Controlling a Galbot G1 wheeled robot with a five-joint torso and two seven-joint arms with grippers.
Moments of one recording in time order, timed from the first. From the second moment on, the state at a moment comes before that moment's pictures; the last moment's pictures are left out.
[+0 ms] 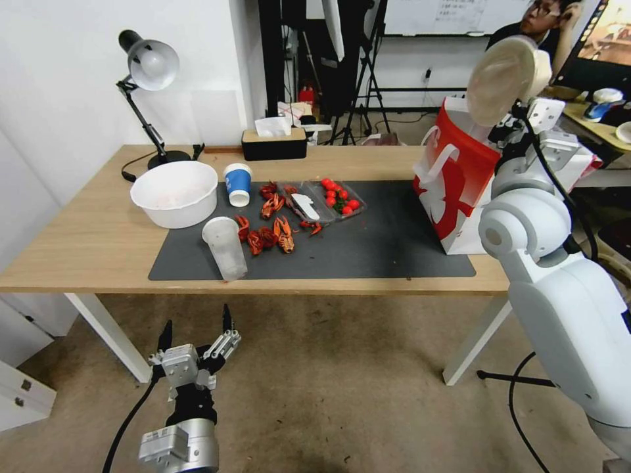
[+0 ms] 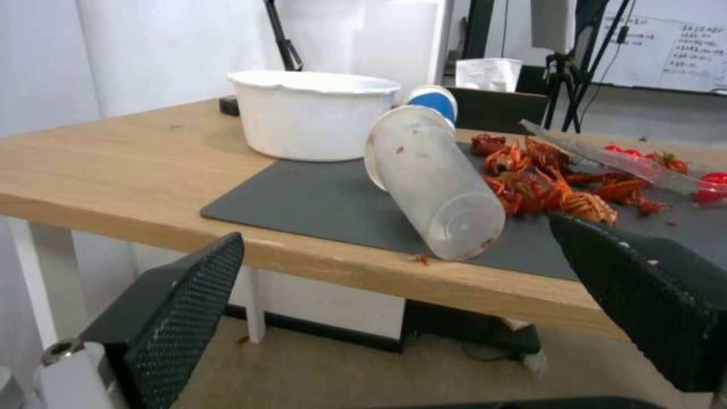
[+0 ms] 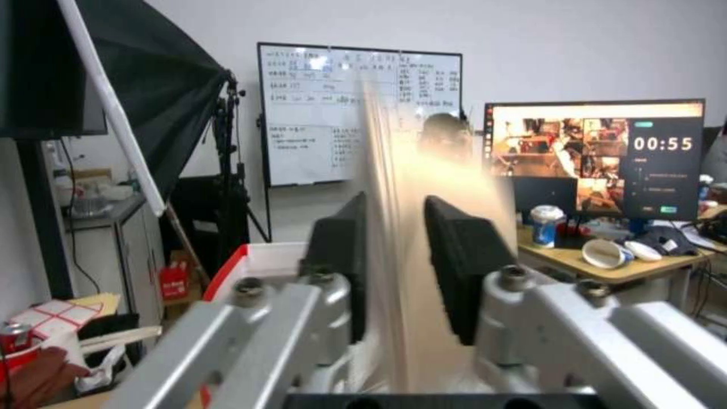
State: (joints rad) left arm 1.90 -1.57 -0.39 -2.27 -0.04 -0.16 -0.30; right arm -0.64 0.99 0.30 1.98 0.62 -0.44 0.78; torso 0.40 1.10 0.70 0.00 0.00
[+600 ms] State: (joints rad) left arm 1.91 -1.58 -0.38 -2.29 -0.03 -0.17 -0.30; right arm -0.66 0.99 0.30 1.99 0.60 -0.44 0.76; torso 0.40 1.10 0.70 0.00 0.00
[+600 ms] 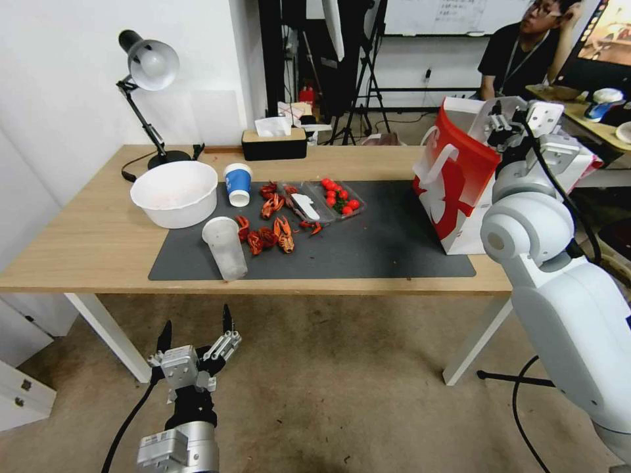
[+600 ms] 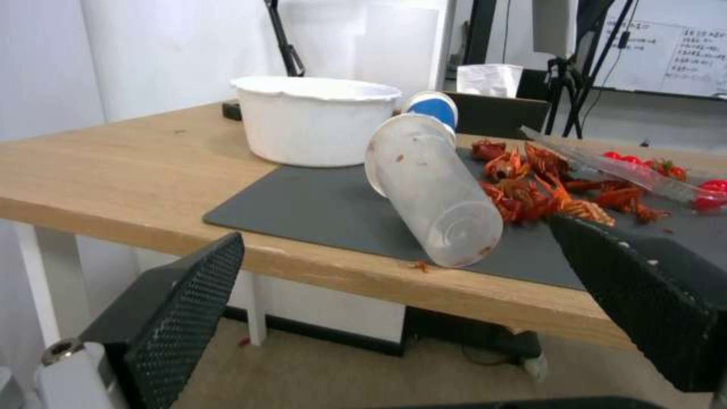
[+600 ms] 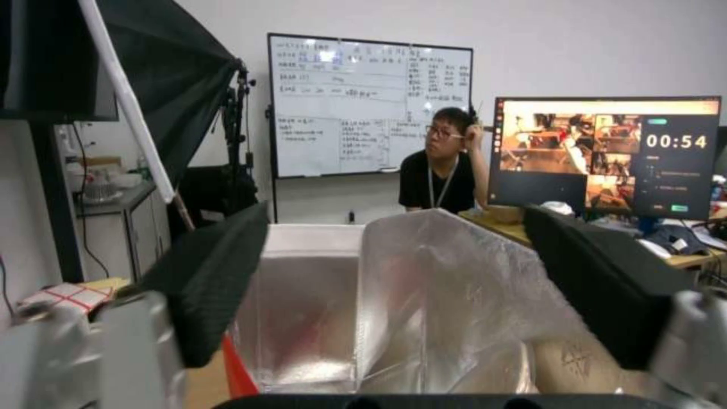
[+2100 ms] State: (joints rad) left arm 1.88 -1.57 -0.38 -2.26 -0.06 -0.18 -0.28; right arm -1.26 0.99 0.38 2.10 0.45 0.15 0.15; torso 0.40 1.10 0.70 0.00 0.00
